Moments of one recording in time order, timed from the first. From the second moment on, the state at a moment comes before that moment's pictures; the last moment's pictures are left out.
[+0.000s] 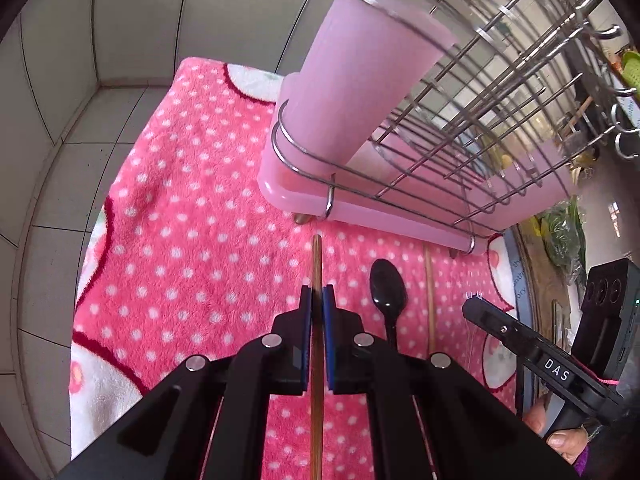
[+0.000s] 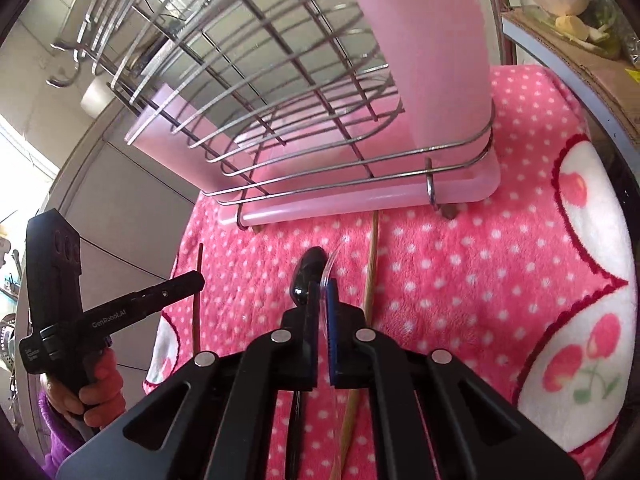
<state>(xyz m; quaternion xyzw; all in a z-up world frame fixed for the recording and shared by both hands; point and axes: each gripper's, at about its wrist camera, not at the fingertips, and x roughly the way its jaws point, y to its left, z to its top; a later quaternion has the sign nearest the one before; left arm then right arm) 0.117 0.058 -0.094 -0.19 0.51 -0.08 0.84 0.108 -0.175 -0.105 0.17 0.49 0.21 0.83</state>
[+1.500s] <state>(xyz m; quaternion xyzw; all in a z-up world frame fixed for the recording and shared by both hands) -0.011 0.064 0.072 -0.18 0.24 -0.09 0.95 0.004 -0.227 0.010 0.18 0.22 0.20 0.94</state>
